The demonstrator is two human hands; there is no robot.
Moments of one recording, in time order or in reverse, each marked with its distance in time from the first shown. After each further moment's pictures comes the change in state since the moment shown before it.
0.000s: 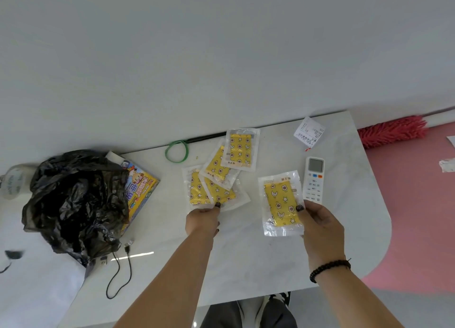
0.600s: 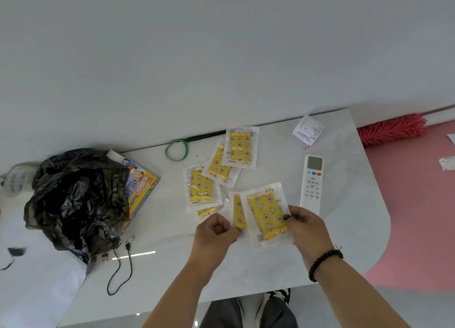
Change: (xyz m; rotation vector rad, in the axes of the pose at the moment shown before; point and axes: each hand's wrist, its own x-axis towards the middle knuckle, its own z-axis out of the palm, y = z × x) left_hand -0.048 -0.029 -0.020 0.126 -0.324 0.320; right_hand 0.003 0.004 0.005 -0.129 -0.223 0.202
